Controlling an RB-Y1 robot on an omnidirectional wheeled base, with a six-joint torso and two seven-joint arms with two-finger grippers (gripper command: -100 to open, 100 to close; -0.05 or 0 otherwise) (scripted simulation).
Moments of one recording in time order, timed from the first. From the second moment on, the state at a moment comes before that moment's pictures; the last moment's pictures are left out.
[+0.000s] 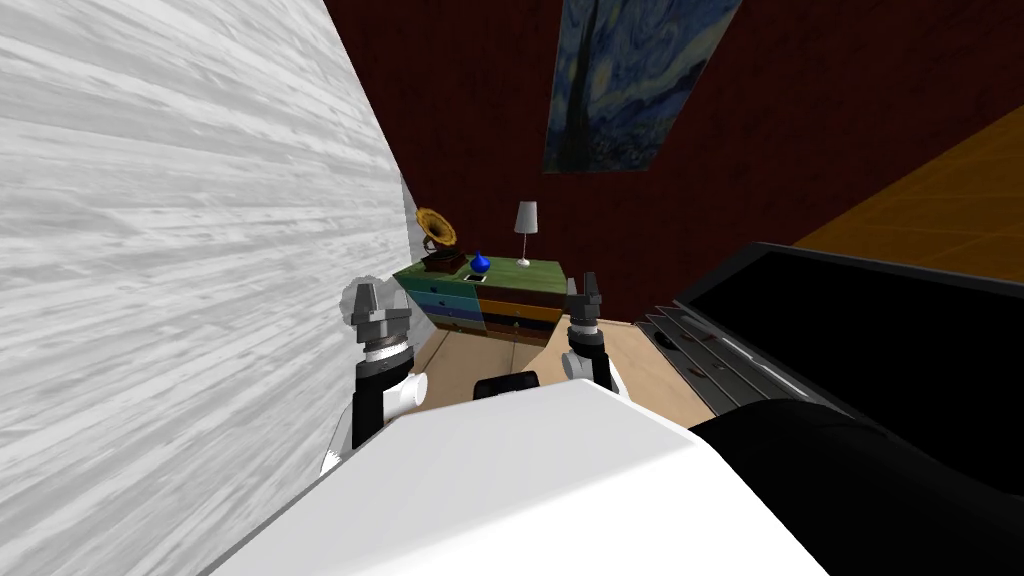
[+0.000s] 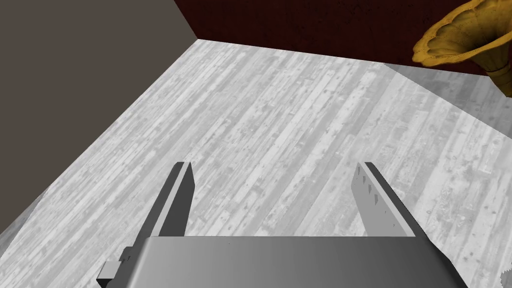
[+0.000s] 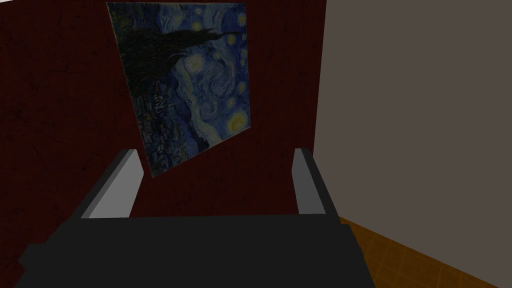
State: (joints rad) left arm 0.47 0.01 0.06 -2.27 -0.08 -0.50 0.08; right arm 0.51 -0.02 0.04 -2.25 0.04 -0.63 0.03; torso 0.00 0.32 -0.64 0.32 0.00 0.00
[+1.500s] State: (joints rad) left arm 0.43 0.15 0.05 -2.07 -0.11 -0.52 0.04; right arm 0.51 -0.02 0.04 -2.25 0.04 -0.63 0.03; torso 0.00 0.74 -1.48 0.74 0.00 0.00
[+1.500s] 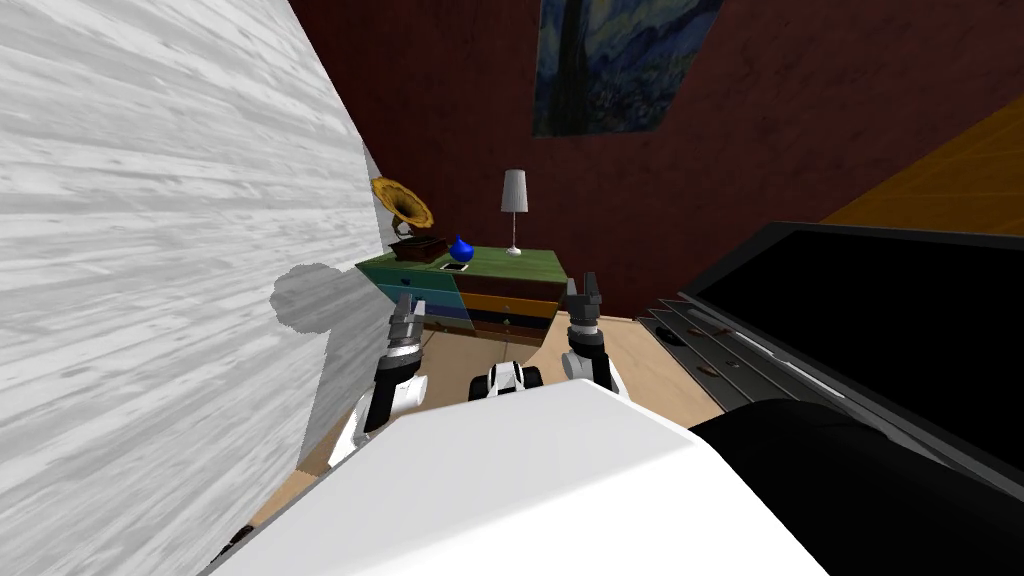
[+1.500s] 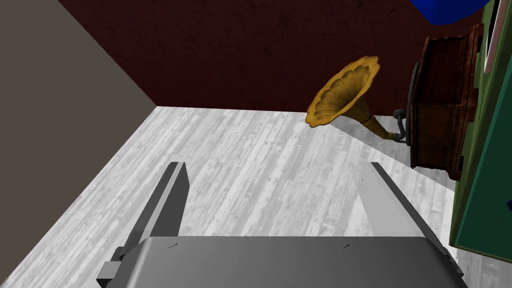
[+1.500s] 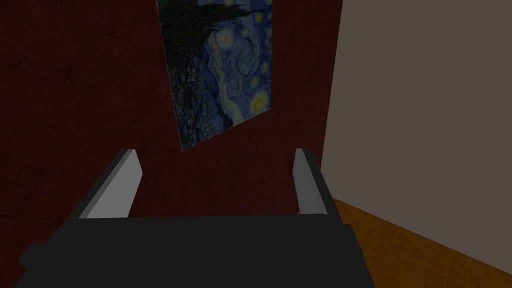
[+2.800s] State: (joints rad) left arm 0.35 0.13 0.03 -1.76 -0.15 -0.52 -0.02; right arm 0.51 -0.02 0.04 -2.25 0.04 -0.63 0.03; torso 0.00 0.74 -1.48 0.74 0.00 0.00
